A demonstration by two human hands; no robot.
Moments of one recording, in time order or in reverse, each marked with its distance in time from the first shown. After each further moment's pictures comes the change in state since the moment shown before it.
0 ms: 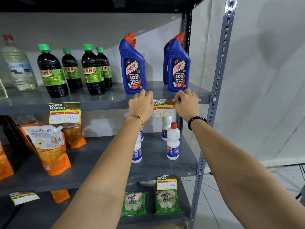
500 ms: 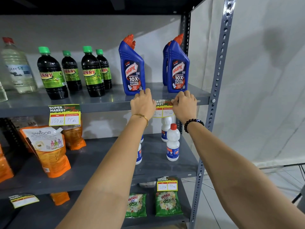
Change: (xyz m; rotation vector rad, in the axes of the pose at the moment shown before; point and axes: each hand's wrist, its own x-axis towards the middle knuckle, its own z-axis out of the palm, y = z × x) left_hand 0.008 0.012 -0.003 -0.001 -0.062 -0.121; right_hand -0.001 -0.008 0.007 -0.010 0.032 0.077
